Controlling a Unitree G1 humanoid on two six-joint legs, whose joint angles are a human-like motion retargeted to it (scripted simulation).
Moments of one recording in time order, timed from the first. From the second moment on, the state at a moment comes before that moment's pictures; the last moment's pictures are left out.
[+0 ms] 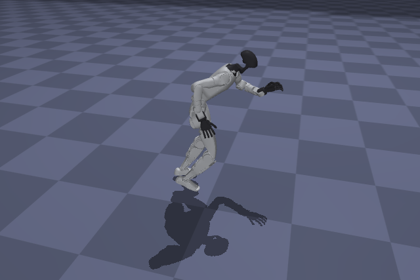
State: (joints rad) left arm -0.87 0.88 -0.26 -0.05 -0.02 -0.28 0.75; right arm 0.43 -0.79 0.27 0.06 0.21 -0.33 -0.36; waist -0.25 -0.01 0.52; left_leg -0.35 0.06 0.24 0.58 -0.51 0.01; right_leg -0.64 -0.08 -0.11 1.02 -0.37 0.09
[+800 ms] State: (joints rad) left arm 0.24 1.28 0.63 -0.13 0.43 -0.10 0.08; right arm -0.27 -1.29 -0.11 -0.08 -0.17 -0.17 -0.13; waist 0.13 -0.08 0.36; left_leg -0.46 0.14 0.31 0.72 -0.41 0.08; right_leg -0.18 -0.15 0.11 1.26 -0.50 0.01
